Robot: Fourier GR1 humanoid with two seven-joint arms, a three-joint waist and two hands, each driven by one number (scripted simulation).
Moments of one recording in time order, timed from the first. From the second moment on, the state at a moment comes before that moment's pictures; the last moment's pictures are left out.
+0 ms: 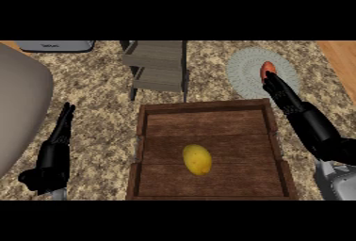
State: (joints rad) left arm 0.06 0.28 -0.16 -1.58 0.11 0.44 -0.17; right arm -0.20 -0.41 0.17 -1.67 -0.20 0.12 -0.01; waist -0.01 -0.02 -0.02
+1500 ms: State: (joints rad) left arm 0.05 0.49 -0.08 -1.35 0.27 0.10 0.09; right arm -0.55 -0.33 0.55 -1.57 0.03 0.41 0.85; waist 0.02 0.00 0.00
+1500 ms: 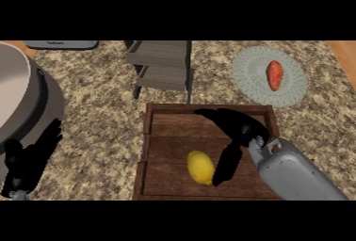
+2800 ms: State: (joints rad) left arm 0.05 0.47 -0.02 -1.32 0.24 0.05 0.08; right arm -0.75 -0.31 0.58 -1.39 -0.22 0.48 1.09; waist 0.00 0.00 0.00
